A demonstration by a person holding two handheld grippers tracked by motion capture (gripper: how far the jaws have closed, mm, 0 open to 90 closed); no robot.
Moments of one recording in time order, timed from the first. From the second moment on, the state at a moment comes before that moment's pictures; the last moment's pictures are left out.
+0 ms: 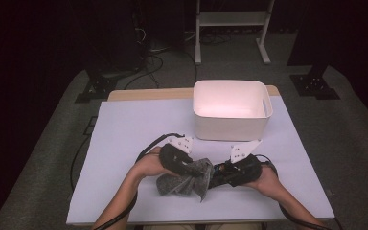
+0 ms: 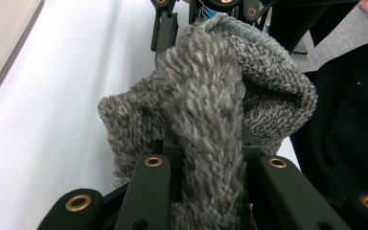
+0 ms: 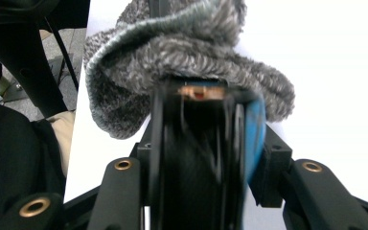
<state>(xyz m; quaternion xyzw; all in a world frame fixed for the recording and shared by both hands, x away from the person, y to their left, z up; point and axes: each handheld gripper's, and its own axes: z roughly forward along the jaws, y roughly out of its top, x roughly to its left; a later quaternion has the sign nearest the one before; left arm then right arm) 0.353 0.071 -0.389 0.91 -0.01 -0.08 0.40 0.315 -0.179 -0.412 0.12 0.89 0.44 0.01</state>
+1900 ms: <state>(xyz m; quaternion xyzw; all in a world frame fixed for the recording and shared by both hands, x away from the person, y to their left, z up) 0.344 0.116 -0.378 0.93 0.01 -0.04 0.36 0.328 -0.140 -0.438 0.09 0.91 0.41 -0.02</state>
